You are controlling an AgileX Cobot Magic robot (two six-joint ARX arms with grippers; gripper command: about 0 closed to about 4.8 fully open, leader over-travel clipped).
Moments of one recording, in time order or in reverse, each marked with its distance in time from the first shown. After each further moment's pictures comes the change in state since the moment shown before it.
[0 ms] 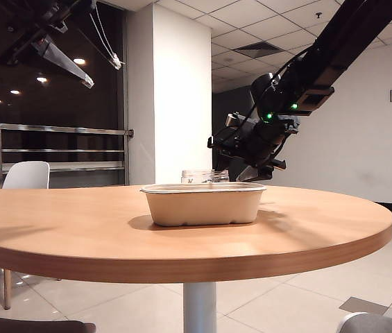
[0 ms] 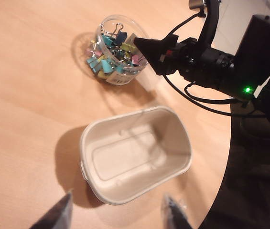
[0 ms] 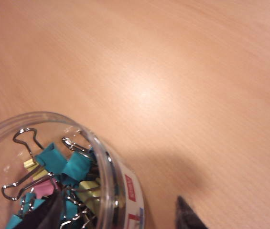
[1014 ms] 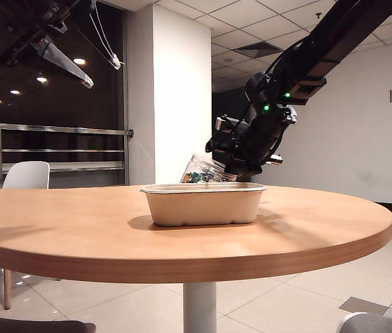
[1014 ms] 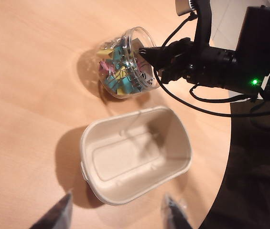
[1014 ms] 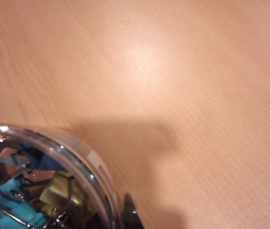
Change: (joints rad) left arm 0.000 0.000 0.000 0.001 0.000 0.000; right arm 0.005 0.046 0.167 -0.278 -0.035 -0.212
